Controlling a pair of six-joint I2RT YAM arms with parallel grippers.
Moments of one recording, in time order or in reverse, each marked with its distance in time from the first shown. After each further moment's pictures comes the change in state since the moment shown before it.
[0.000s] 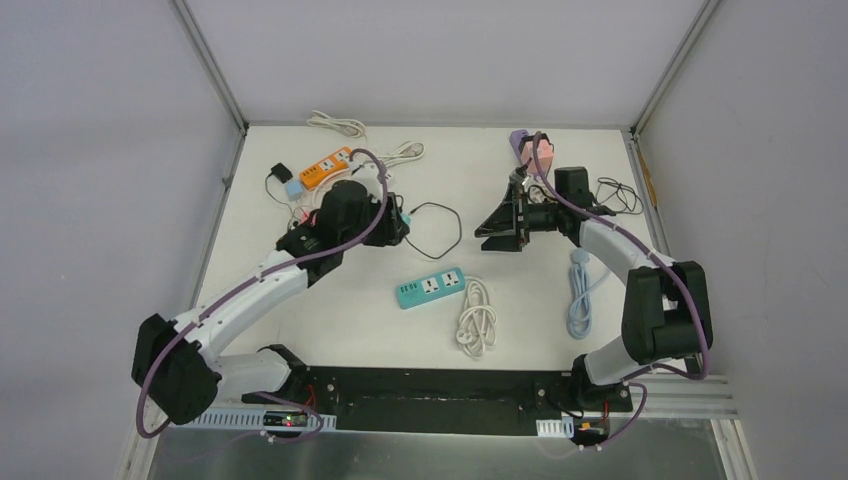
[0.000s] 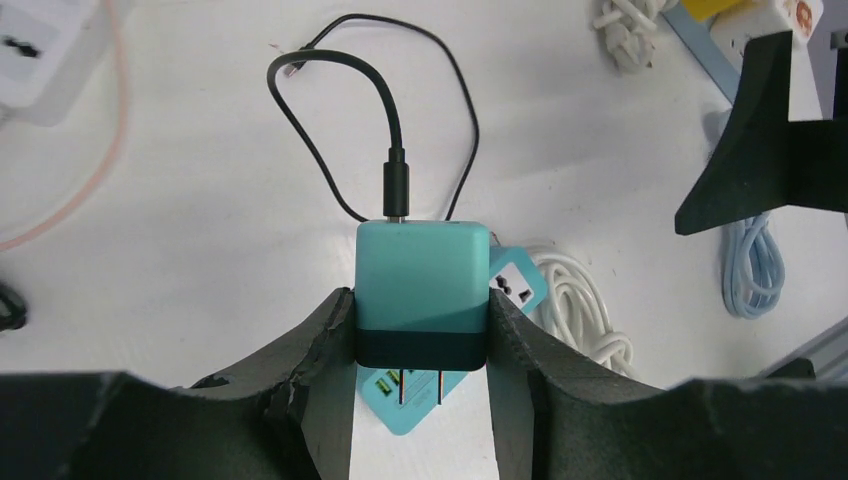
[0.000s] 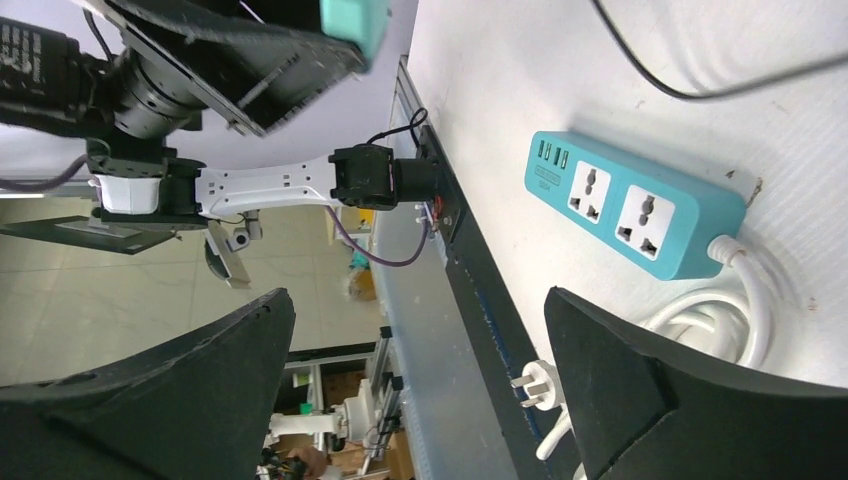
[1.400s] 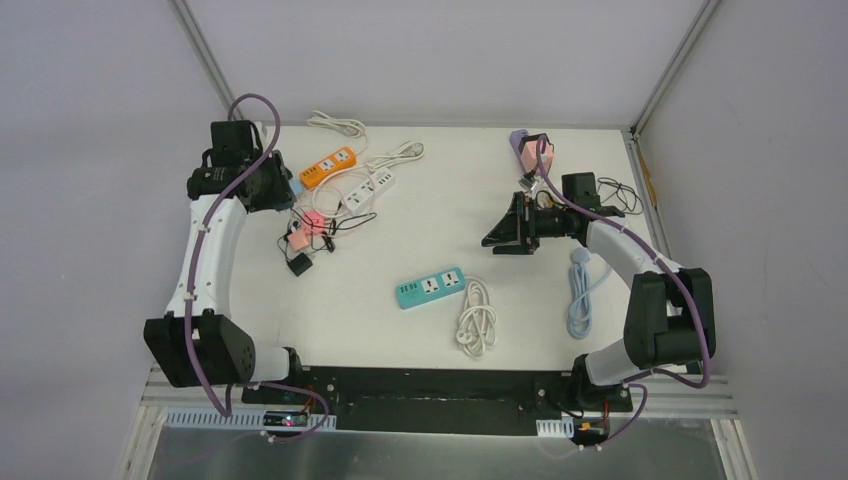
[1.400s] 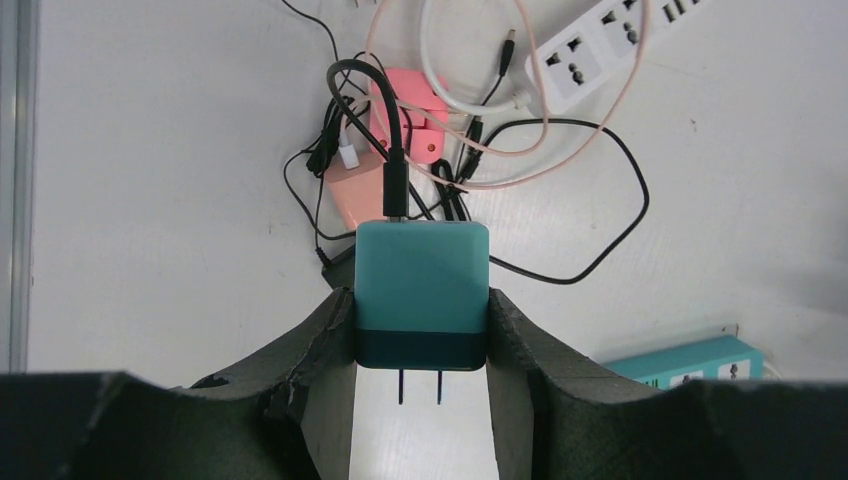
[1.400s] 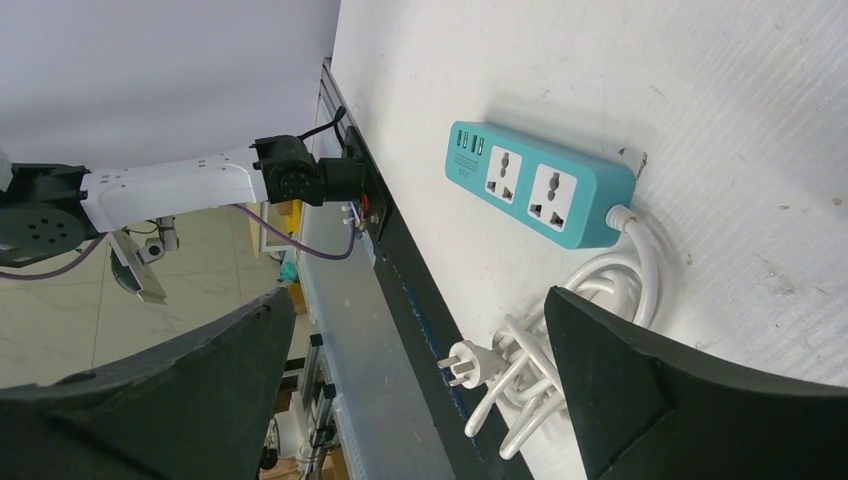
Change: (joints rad) left arm 0.746 0.106 0.462 -0.635 0.093 0.259; right arm -0.054 -0.044 0.000 -0.200 0.095 -0.280
